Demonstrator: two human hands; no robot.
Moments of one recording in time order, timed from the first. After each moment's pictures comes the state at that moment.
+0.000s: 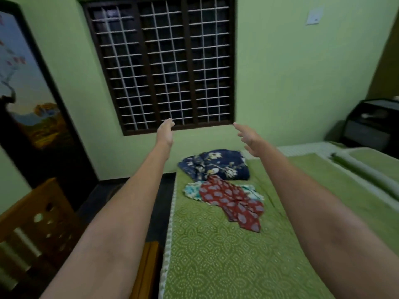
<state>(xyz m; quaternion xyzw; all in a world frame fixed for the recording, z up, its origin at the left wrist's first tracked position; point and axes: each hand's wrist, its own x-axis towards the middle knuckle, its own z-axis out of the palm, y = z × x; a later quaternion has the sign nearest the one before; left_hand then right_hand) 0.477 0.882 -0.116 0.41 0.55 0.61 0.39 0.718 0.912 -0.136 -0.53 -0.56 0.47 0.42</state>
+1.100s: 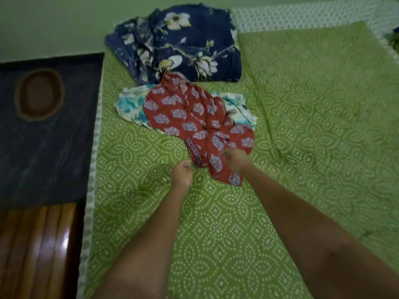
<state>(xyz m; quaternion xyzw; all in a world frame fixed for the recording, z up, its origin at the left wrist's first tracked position) 0.628 1.178 -0.708 0.31 0.78 0.24 0.48 0.808 1.229 -0.678 -0.66 -0.63 0.40 0.00</state>
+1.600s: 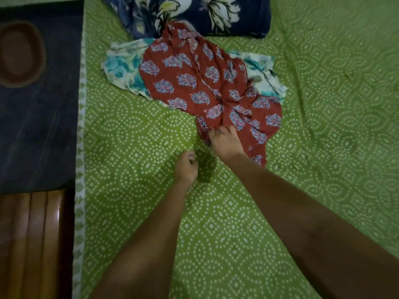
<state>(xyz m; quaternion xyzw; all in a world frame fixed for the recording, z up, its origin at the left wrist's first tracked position) 0.599 1.180 -0.809 0.40 0.79 0.16 0.45 0.725 1.254 -0.773 -0.51 -0.84 0.06 -0.17</state>
